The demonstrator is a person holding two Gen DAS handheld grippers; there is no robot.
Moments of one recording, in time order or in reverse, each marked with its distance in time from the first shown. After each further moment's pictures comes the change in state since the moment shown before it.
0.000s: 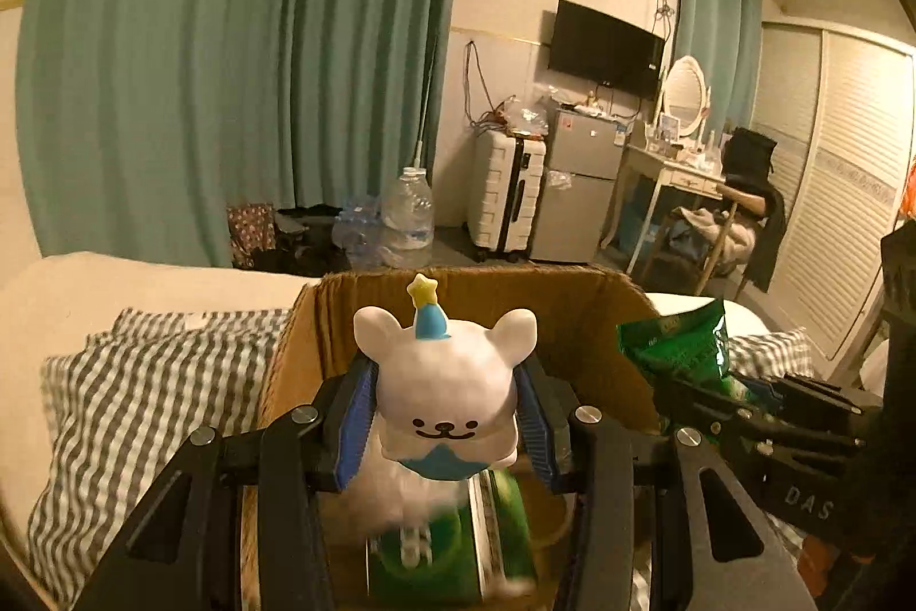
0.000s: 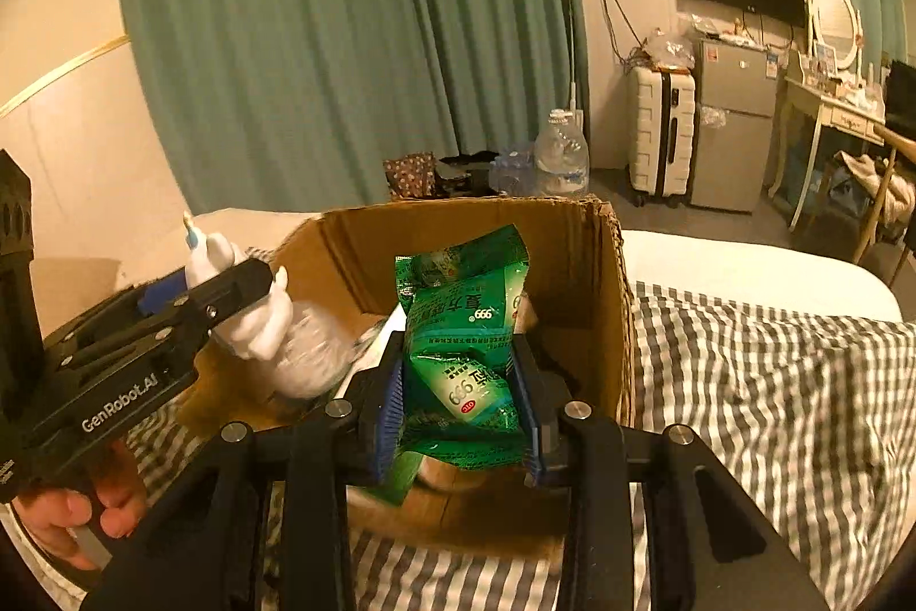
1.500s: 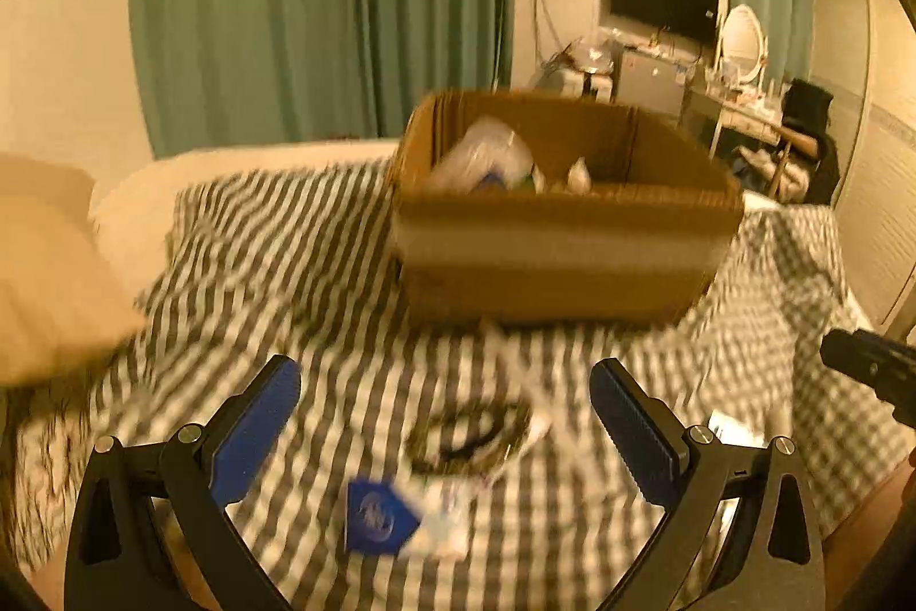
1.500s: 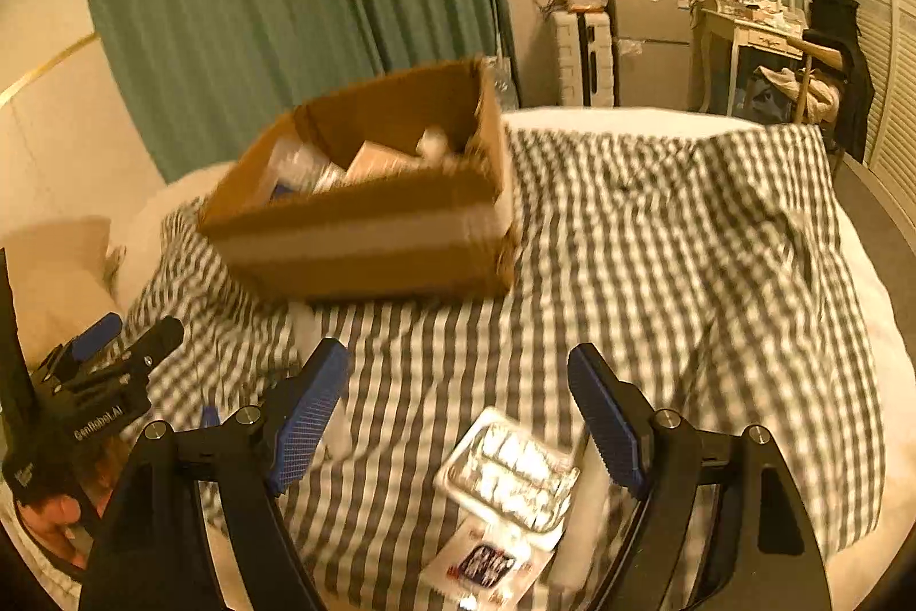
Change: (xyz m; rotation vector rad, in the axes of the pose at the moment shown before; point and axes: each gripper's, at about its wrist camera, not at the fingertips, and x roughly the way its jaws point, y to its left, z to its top) left arm -0.132 0.001 -0.167 -0.030 0.141 0.224; right arm -0.132 0.003 -0.166 0.124 0.094 -0.119
